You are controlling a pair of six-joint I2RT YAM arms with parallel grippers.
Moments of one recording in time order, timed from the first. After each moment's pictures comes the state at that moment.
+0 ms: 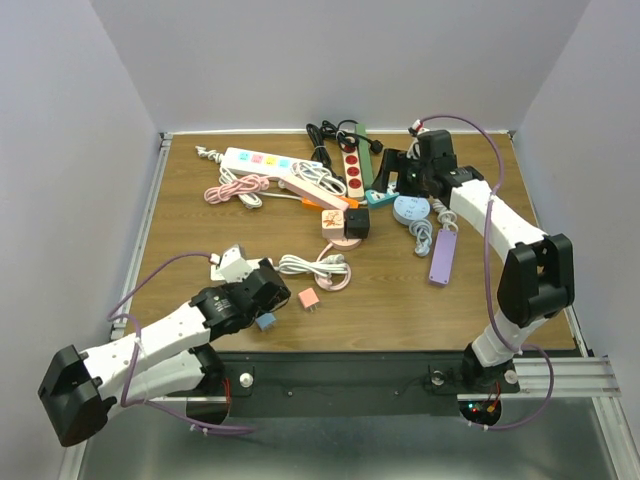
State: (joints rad) left arm -0.87 0.85 0.51 -0.63 -0.52 -1.26; right arm 0.29 1.68 1.39 -0.39 -0.18 0.38
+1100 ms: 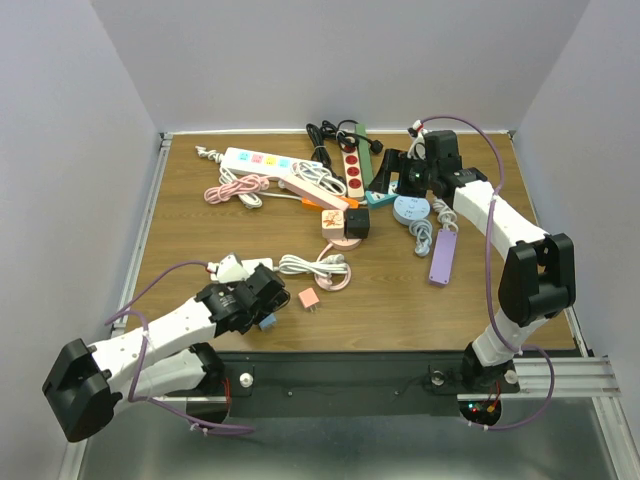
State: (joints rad) left arm -0.87 0.93 0.52 -0.74 -0.45 -1.43; right arm 0.25 1.68 1.36 -0.33 -0.37 0.37
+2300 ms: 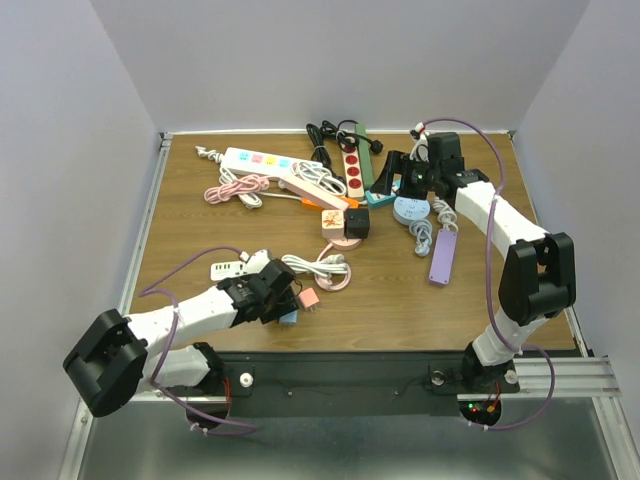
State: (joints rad) left arm -0.83 1.12 0.49 -0.46 -0.22 -1.15; right arm 0.23 1.69 1.34 -0.32 -0.41 0.37
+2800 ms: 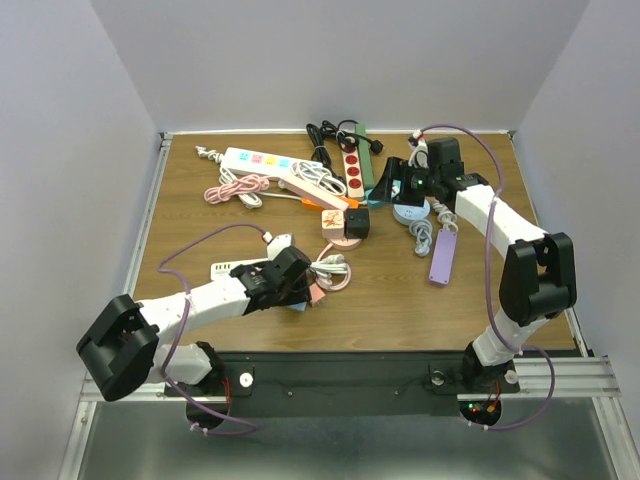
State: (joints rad) left arm -0.87 1.24 0.63 -0.44 -0.25 -0.94; right arm 0.23 1.68 1.31 -0.32 -0.48 0.39
